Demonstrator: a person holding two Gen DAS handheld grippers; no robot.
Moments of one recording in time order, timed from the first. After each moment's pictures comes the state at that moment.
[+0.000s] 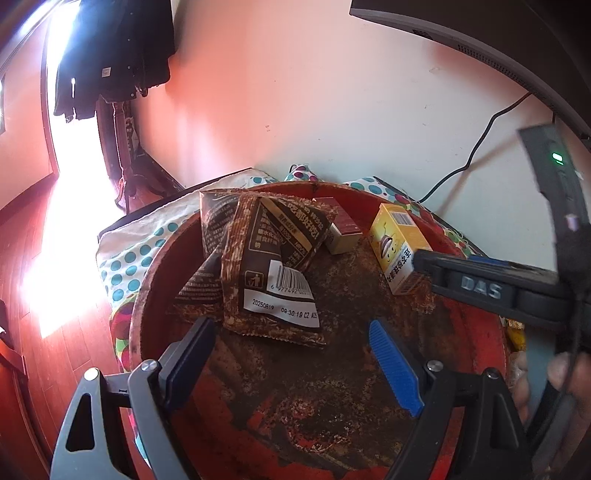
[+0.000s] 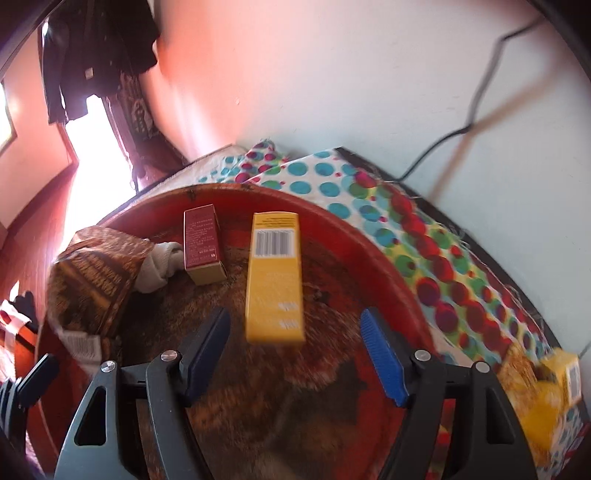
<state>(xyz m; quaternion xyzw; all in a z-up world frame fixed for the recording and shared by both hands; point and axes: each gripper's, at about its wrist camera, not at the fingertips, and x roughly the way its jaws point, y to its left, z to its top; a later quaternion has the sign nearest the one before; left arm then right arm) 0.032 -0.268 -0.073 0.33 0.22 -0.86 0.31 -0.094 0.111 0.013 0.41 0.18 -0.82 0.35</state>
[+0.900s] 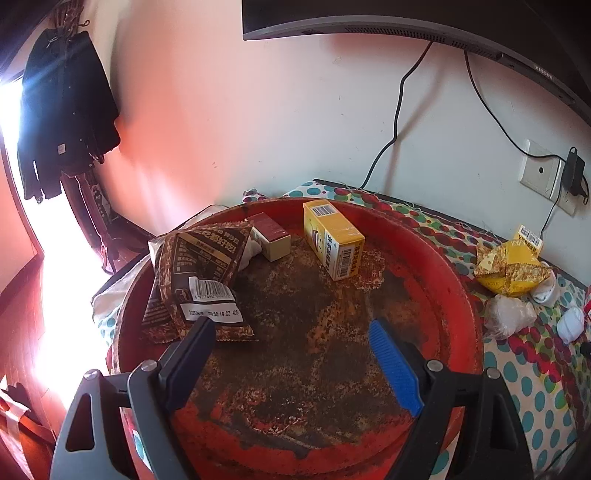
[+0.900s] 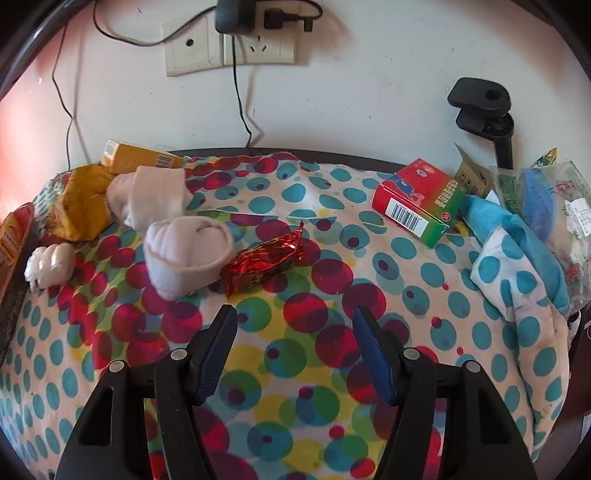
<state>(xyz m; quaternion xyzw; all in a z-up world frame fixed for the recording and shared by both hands) 0.013 -0.204 -0.054 0.34 0.08 -0.90 0.26 -0.156 0.291 -0.086 0.44 0.03 -0.90 0.04</state>
